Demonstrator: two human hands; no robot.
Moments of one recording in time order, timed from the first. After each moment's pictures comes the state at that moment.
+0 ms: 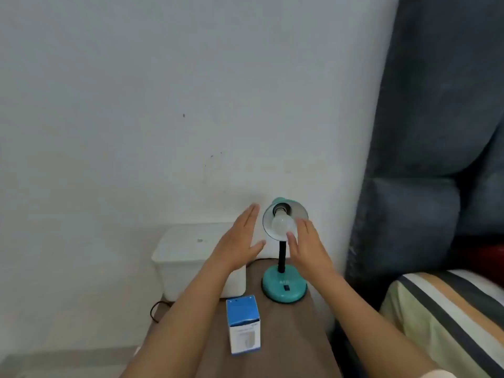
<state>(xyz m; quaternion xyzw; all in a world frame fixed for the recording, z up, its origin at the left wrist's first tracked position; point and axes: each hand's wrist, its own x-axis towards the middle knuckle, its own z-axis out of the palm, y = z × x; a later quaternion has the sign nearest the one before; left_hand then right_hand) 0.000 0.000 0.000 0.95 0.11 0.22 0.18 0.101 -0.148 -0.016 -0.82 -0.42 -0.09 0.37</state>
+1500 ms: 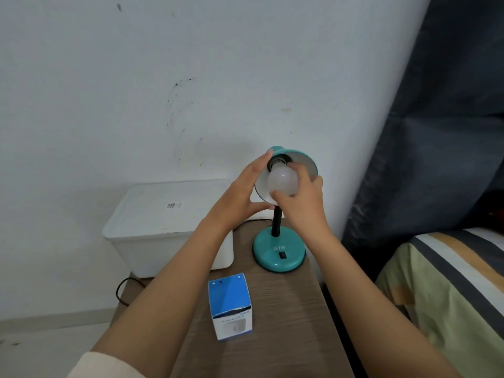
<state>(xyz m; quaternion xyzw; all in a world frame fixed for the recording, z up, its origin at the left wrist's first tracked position) 0.085 0.044 -0.044 0.90 -0.03 0.28 0.32 0.141 -0.089 -0.025 -0.79 -0.26 0.00 0.55</state>
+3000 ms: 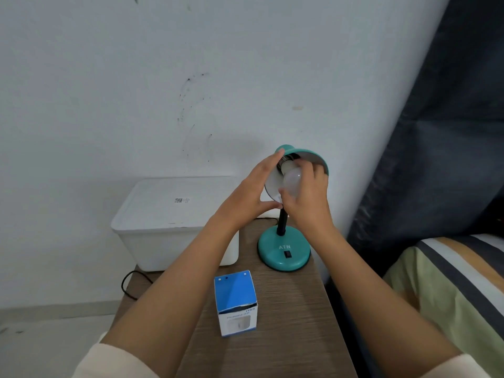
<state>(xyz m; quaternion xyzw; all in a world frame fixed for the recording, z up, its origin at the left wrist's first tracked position) 0.083 0.044 -0.045 0.89 -0.03 0.28 0.35 0.153 -0.079 -0.037 -0.82 -0.35 -0.13 0.44</state>
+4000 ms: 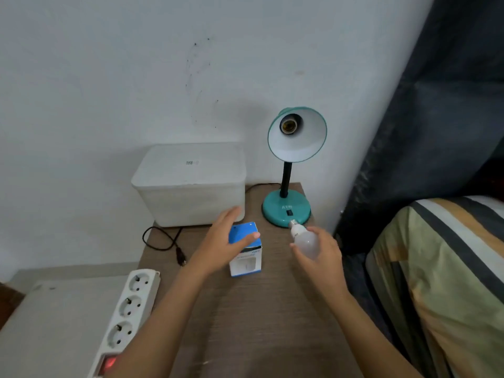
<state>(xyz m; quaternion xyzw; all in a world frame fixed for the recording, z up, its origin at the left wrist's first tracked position) -0.057 -0.004 -0.139 0.88 0.21 0.17 0.39 0.057 -0.192 -0.163 -0.85 -0.26 0.02 0.45</state>
